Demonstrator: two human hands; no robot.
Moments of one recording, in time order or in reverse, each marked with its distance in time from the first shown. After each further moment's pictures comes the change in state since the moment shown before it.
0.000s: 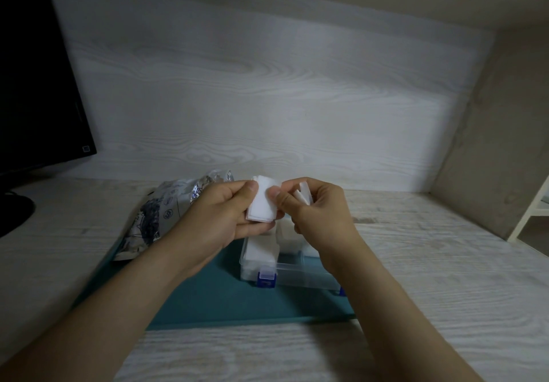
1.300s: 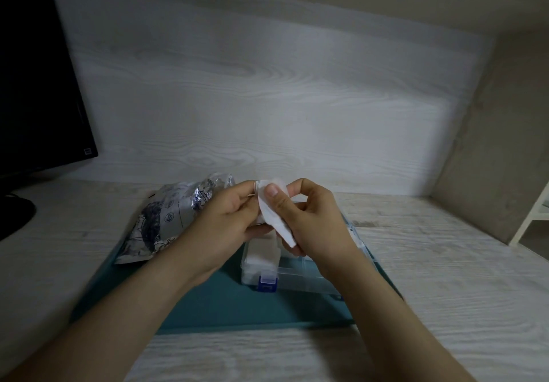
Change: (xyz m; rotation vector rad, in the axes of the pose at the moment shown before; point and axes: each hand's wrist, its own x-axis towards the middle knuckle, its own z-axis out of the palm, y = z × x) left_hand 0.002 -0.010 0.000 0.176 -0.042 0.096; right_hand -0.006 -0.007 0.010 0.038 -0.110 0.102
